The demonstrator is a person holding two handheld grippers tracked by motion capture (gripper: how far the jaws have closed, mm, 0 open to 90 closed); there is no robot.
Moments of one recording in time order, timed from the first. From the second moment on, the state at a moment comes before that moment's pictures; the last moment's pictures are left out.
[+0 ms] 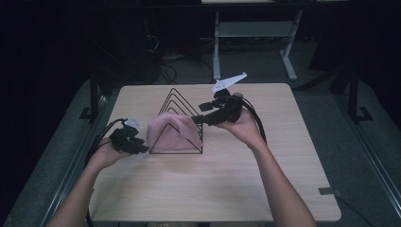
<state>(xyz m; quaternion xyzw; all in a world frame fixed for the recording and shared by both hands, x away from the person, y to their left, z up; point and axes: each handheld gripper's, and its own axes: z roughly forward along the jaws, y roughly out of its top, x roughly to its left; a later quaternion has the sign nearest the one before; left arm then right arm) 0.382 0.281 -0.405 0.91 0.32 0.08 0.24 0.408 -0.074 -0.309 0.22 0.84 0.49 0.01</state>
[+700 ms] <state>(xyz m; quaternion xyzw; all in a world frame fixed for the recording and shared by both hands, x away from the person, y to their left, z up) 0.370 0.289 -0.398 0.90 0.33 0.07 0.26 0.397 -0.144 -0.328 0.28 0.84 0.47 0.04</state>
